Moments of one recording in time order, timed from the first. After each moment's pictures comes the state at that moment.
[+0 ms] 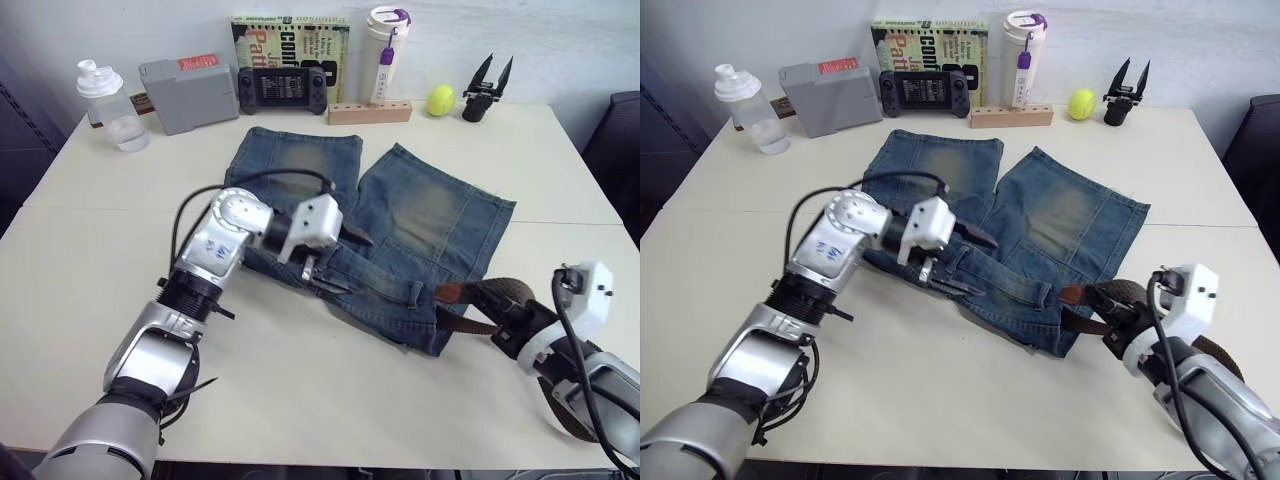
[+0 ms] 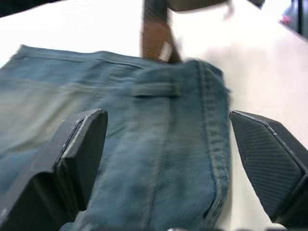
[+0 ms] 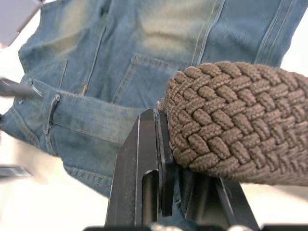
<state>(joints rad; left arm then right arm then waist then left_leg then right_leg) -0.95 0.43 -0.29 0.35 -0.23 0.14 -1.27 0.26 -0.82 -0.31 -0.82 1.79 0.50 -0.60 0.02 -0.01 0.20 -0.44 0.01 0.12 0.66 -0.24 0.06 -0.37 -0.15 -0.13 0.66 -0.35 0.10</state>
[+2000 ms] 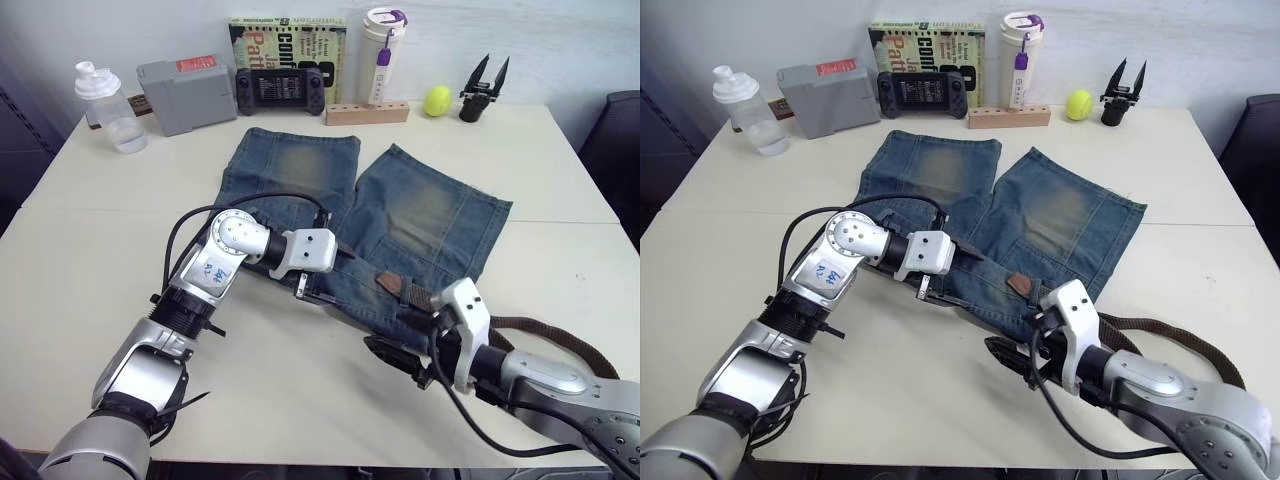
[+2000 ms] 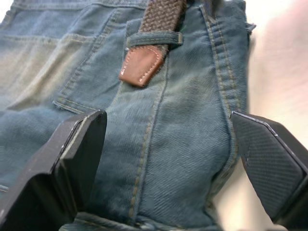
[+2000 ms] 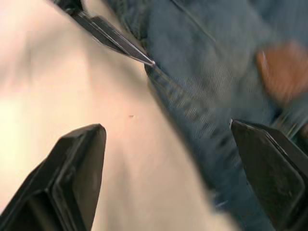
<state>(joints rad) -0.86 0.44 -0.38 0.33 -0.02 -0.08 -1.19 0.01 -0.93 0.02 -0.84 1.11 0.81 0.06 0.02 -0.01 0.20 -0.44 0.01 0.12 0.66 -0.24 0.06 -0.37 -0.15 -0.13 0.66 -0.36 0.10</state>
